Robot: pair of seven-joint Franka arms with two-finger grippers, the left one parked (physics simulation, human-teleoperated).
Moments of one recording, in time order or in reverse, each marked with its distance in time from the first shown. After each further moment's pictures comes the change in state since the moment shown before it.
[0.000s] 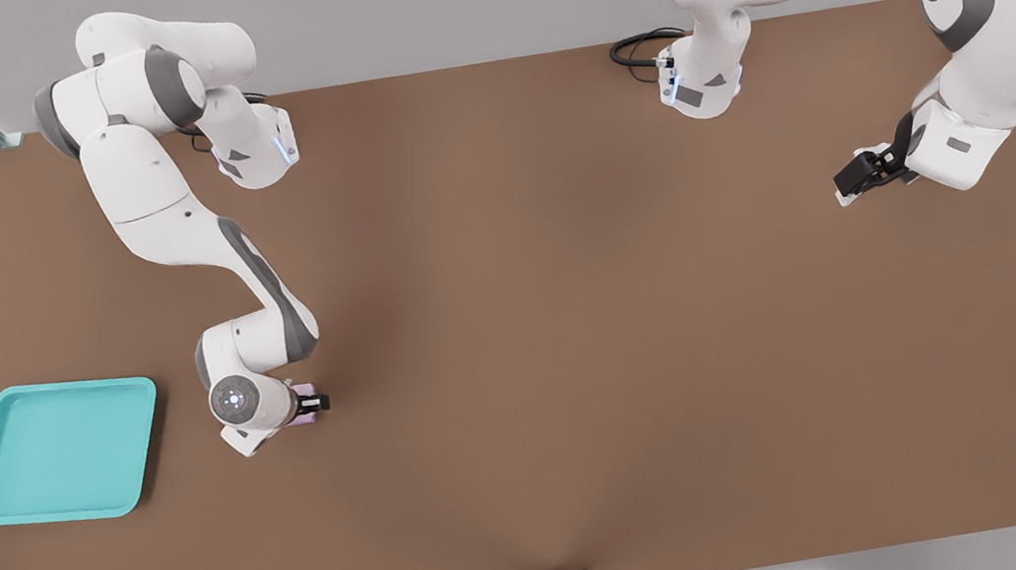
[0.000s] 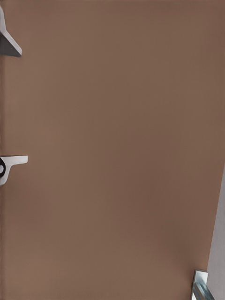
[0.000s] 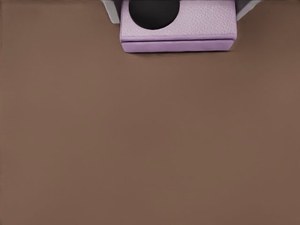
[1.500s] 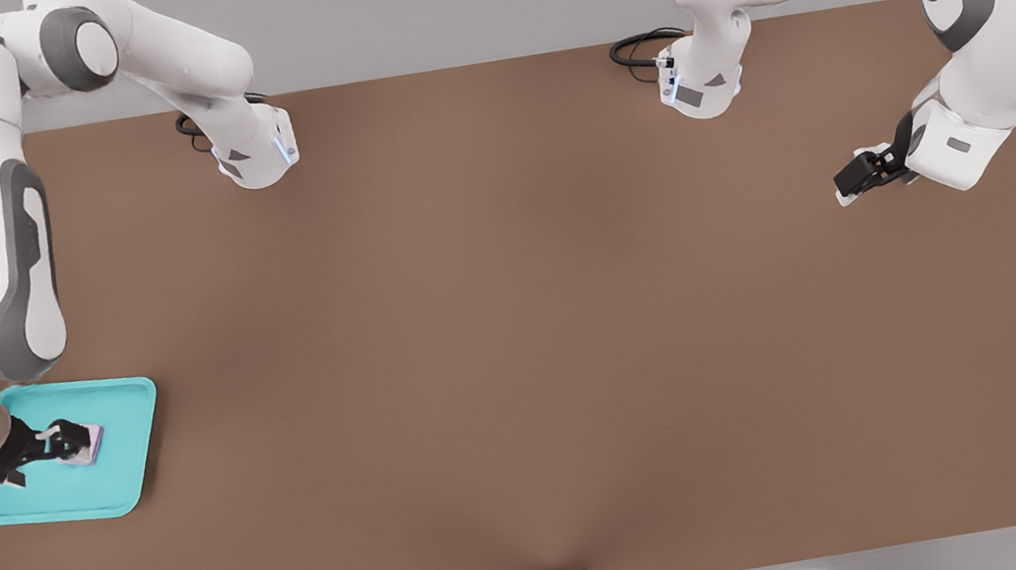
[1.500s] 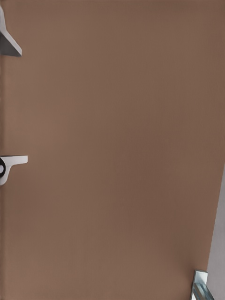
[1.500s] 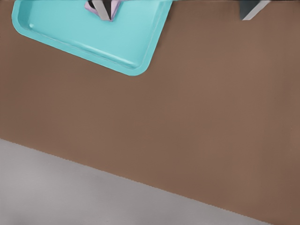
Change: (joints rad) arm -0.474 -0.312 0.224 0.338 -0.036 -0.317 -0.653
